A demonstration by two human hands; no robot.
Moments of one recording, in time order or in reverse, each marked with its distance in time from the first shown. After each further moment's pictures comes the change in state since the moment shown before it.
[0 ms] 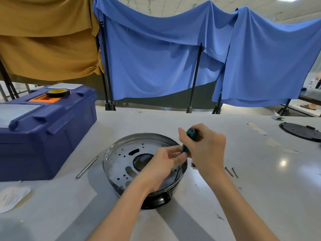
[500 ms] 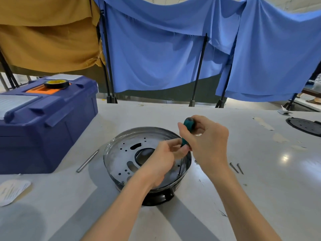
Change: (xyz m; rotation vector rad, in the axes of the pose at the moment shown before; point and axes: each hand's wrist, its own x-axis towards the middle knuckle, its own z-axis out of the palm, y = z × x) left_hand 0.005 -0.002 -0.005 -0.086 0.066 -0.018; right_hand 0.002 0.001 0.008 0.118 -0.083 0.103
